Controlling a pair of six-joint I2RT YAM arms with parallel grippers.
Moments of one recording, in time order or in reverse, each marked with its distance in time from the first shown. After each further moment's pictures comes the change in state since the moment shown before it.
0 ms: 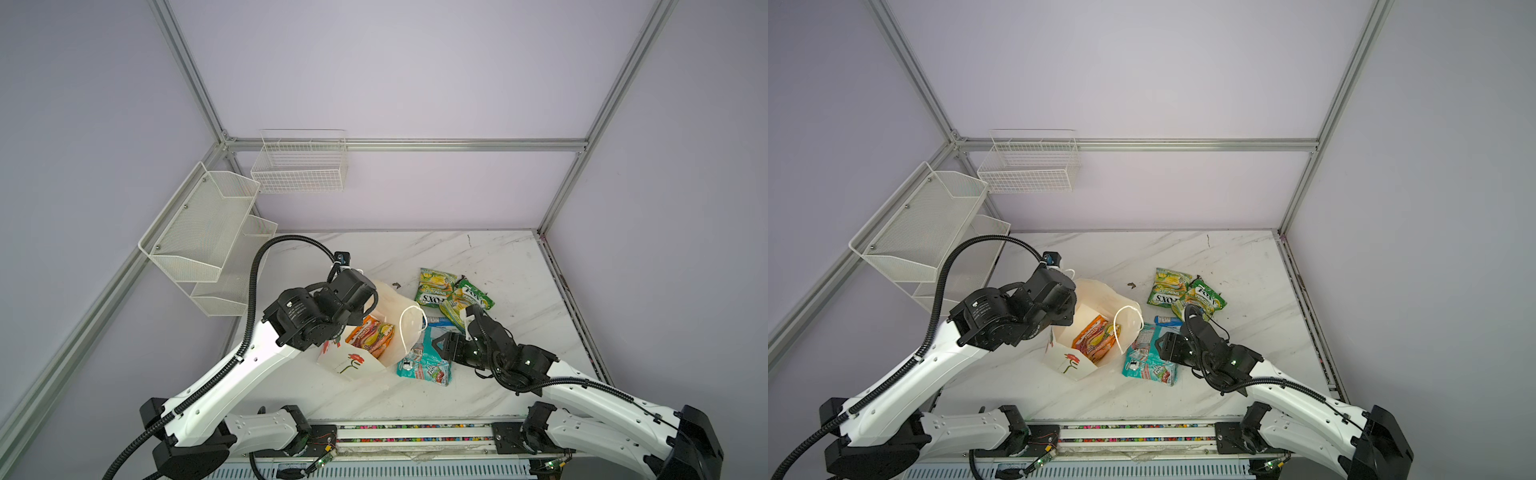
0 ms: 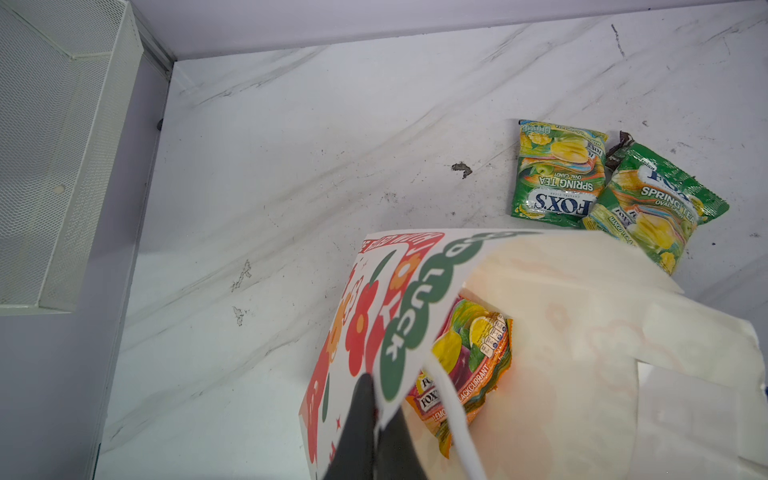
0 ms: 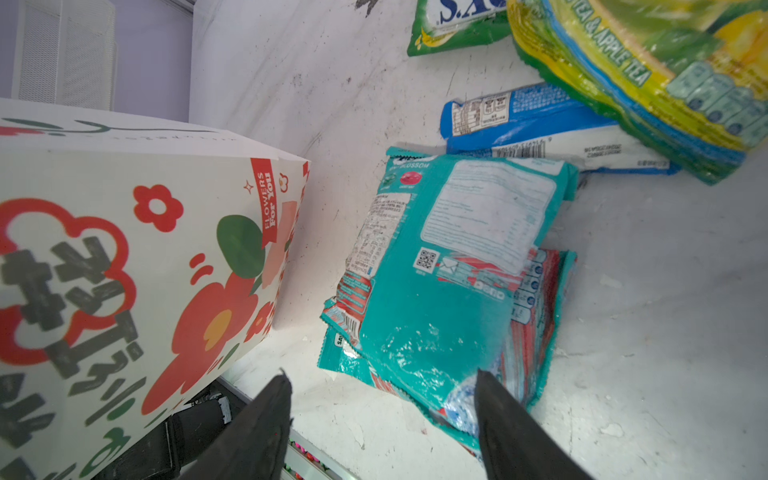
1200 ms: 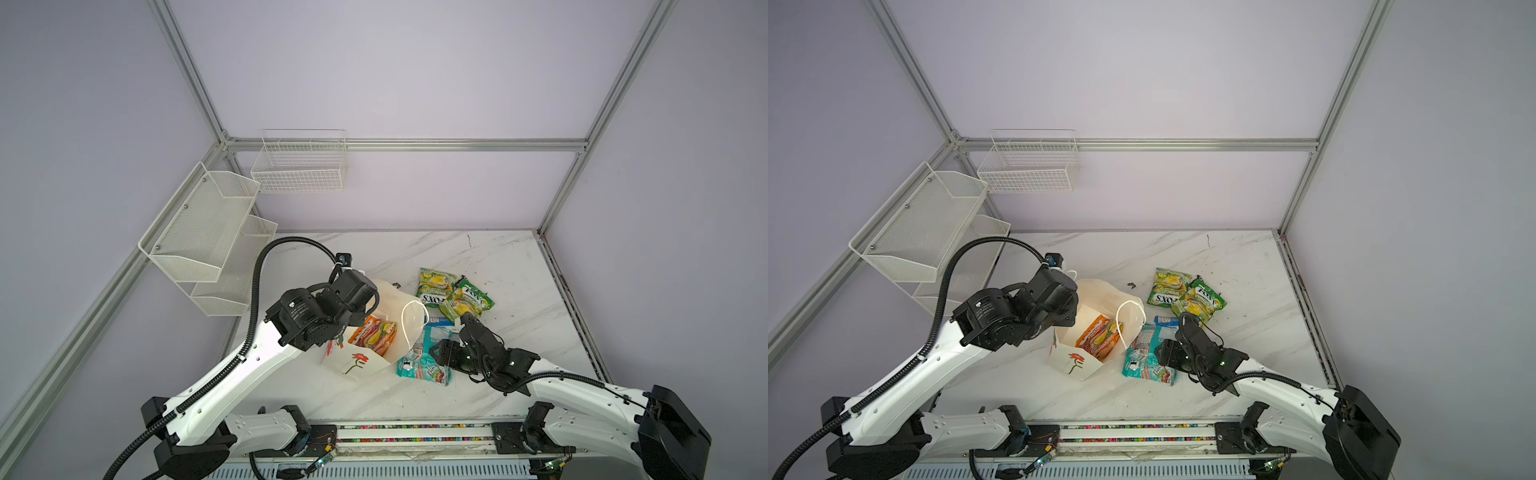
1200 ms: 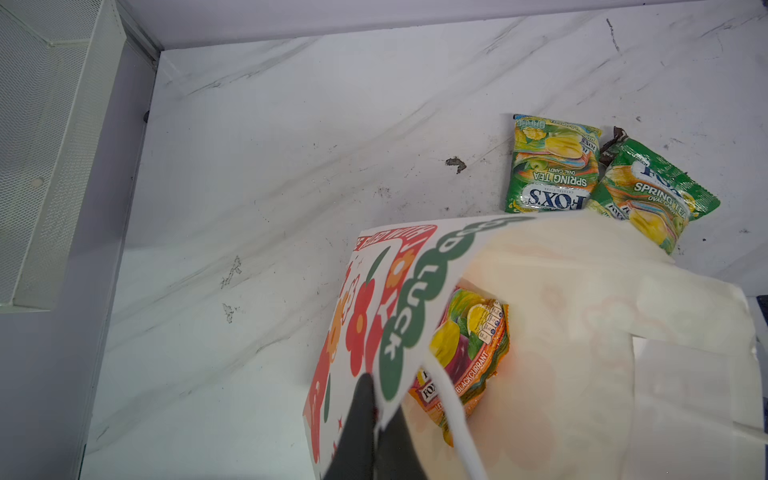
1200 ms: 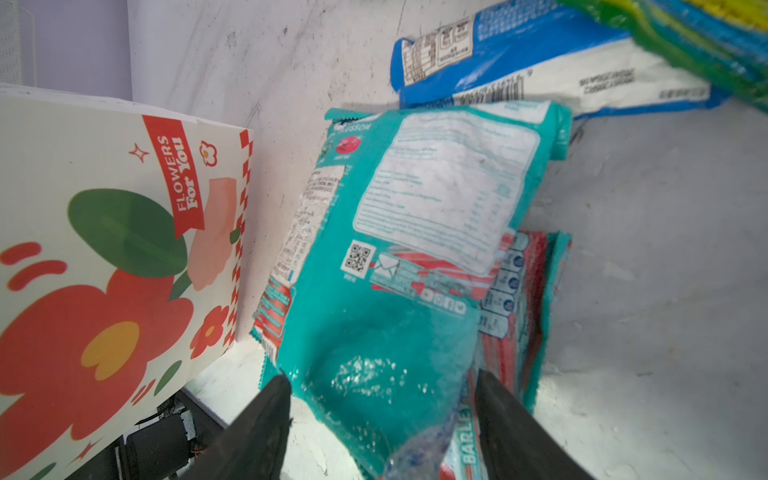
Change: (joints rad) left arm 0.000 0.001 -0.017 0.015 0.020 -0.011; right arm -0.019 0.122 -0.113 0.174 -0.036 0.031
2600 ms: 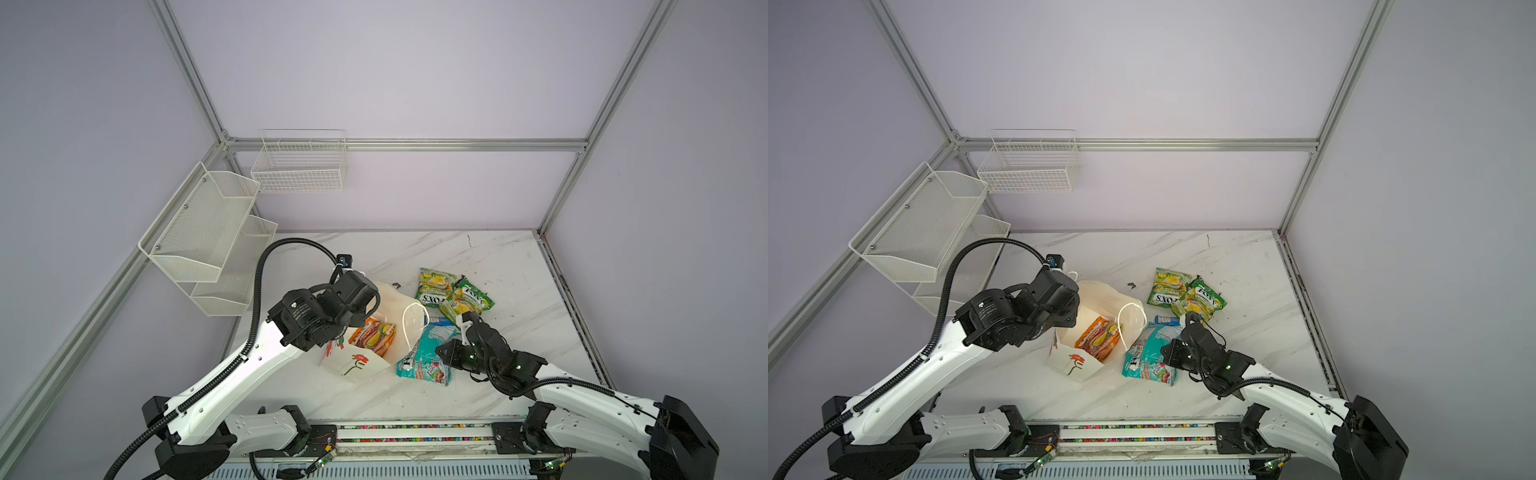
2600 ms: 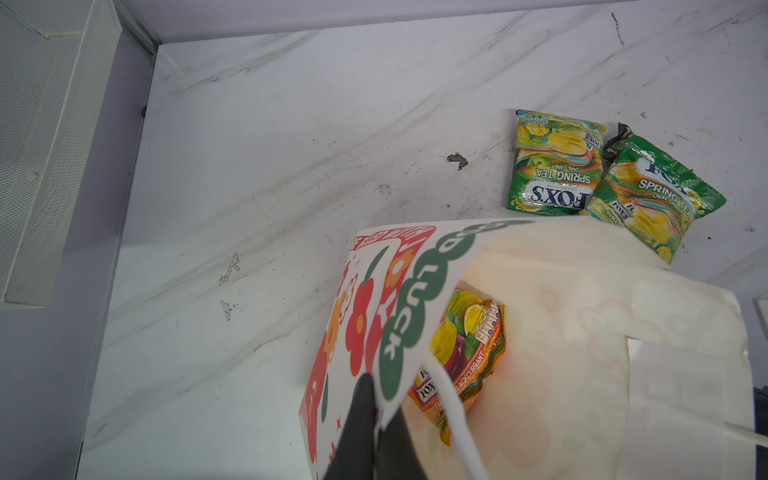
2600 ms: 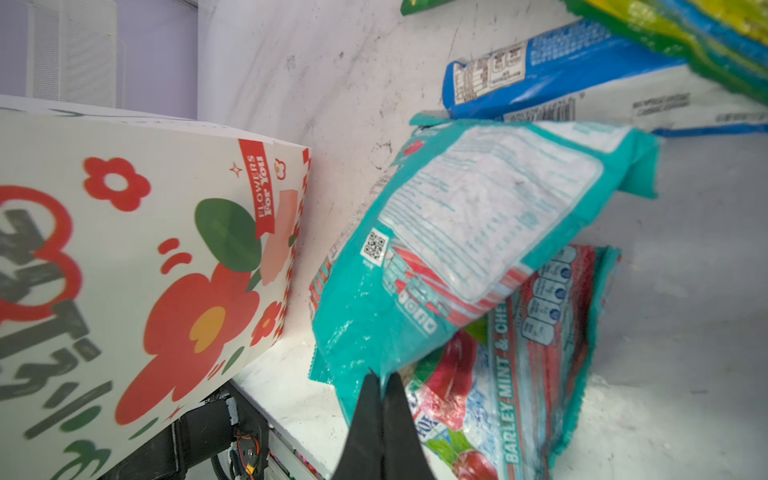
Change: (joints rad) left arm 0.001 0.000 -0.017 0.007 0.002 -0.008; right arm -0.003 -0.091 -0.022 0.059 -0.049 0.001
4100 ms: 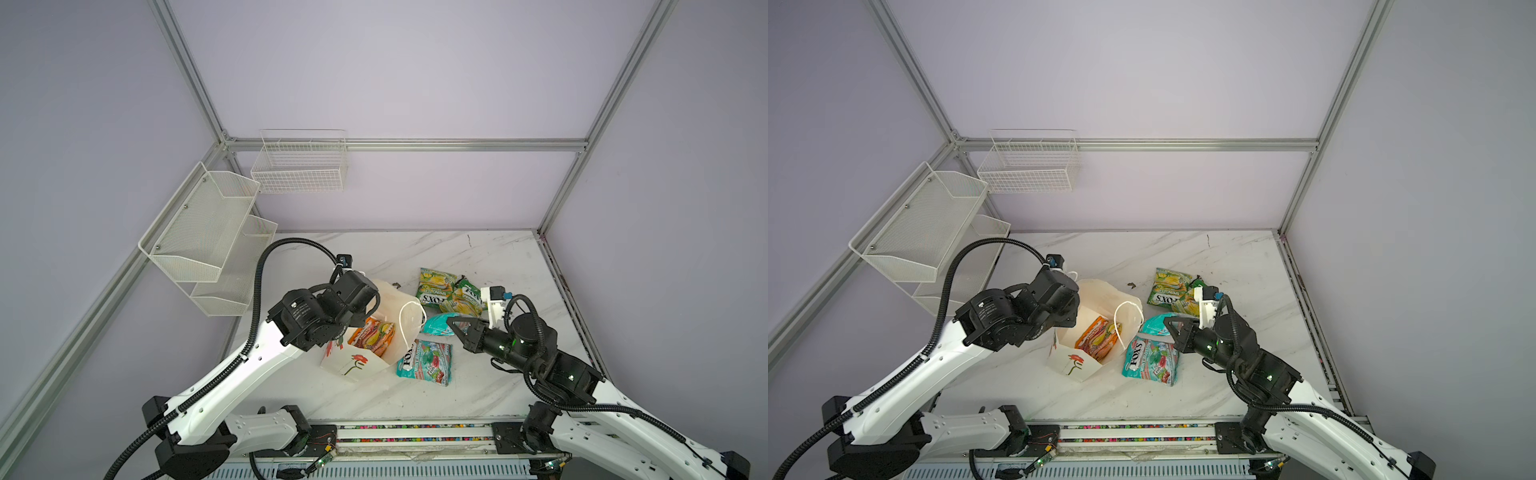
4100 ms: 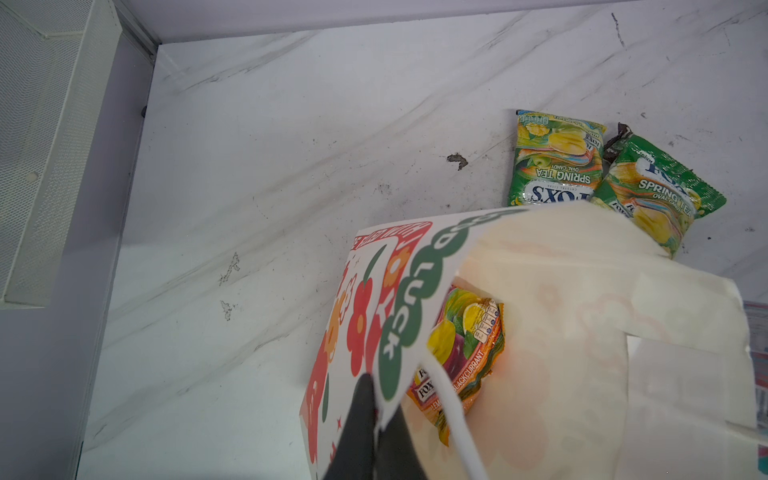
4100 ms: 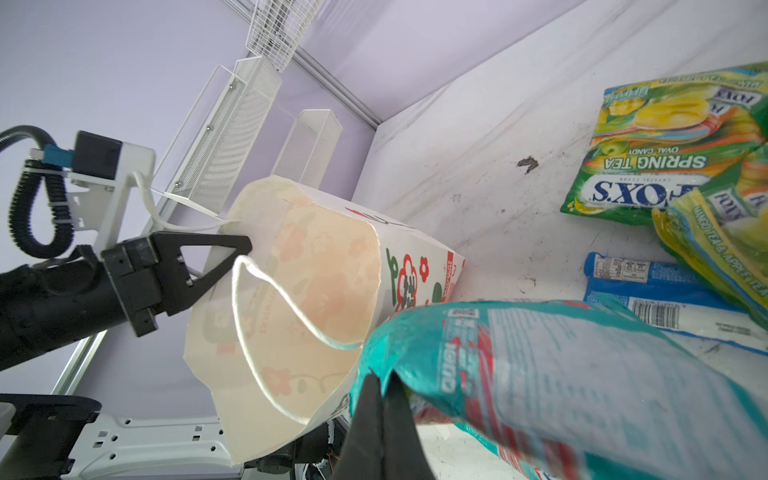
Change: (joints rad) left arm 0.000 0.000 0.000 0.000 0.000 0.000; right arm 0.000 -0.294 0.254 -0.139 0.061 -0.167
